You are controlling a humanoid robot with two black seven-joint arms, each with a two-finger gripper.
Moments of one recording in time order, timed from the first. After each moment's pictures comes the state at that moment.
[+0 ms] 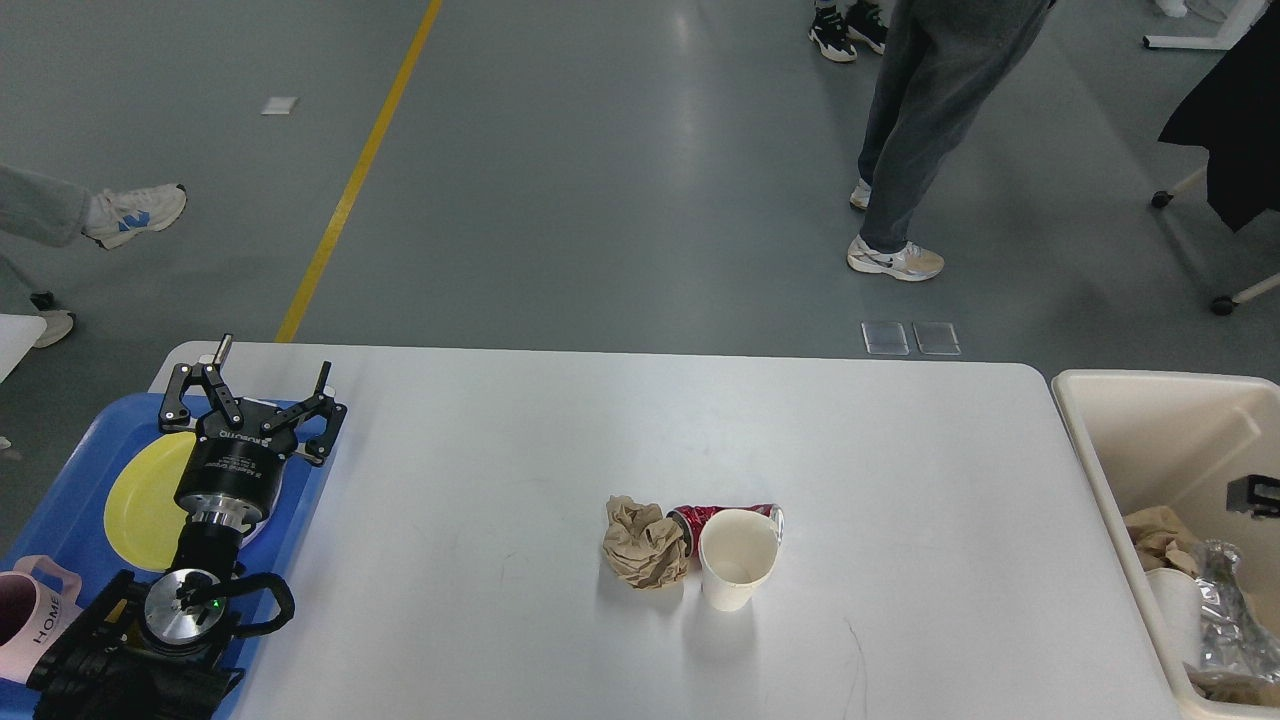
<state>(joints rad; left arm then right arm) -0.36 0.14 -1.43 -0.62 0.07 -0.66 -0.15 1.56 -0.65 -1.45 1.11 -0.35 0.14 -0.15</state>
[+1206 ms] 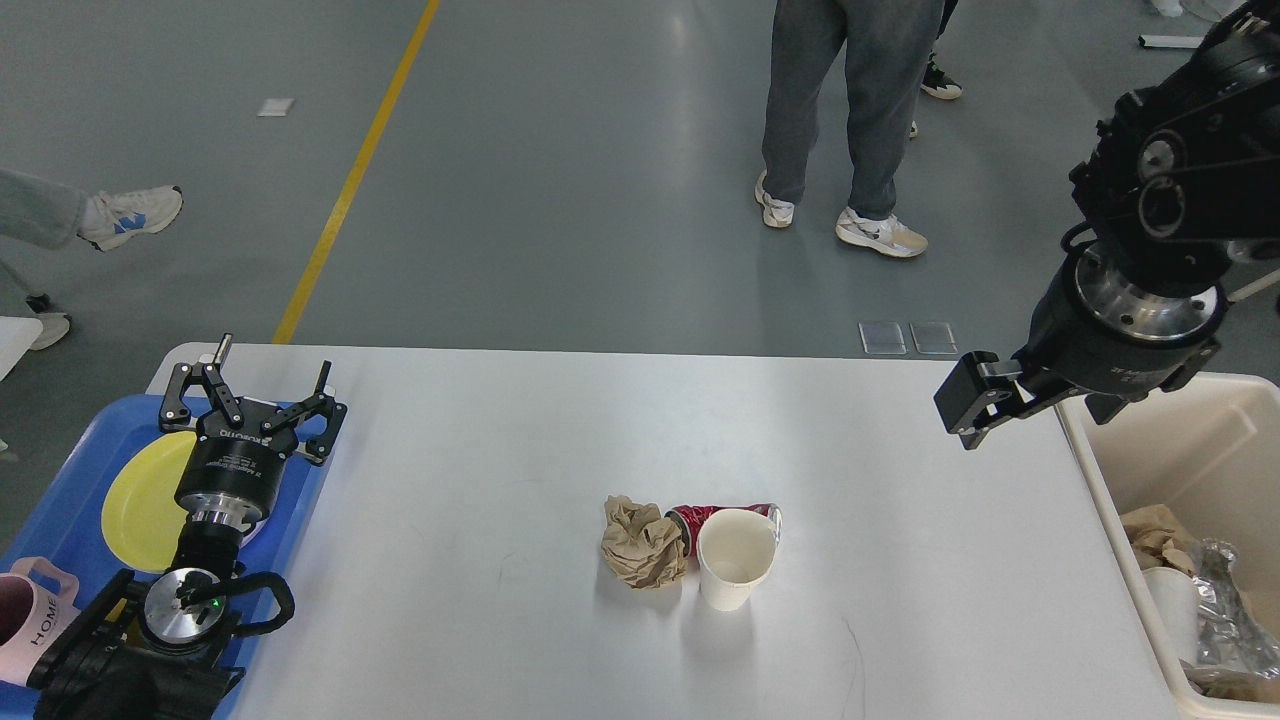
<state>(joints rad) -0.36 0.14 -1.44 -0.62 0.07 -0.66 -0.15 2.39 -0.25 -1.29 1.67 -0.19 0.64 -0.13</state>
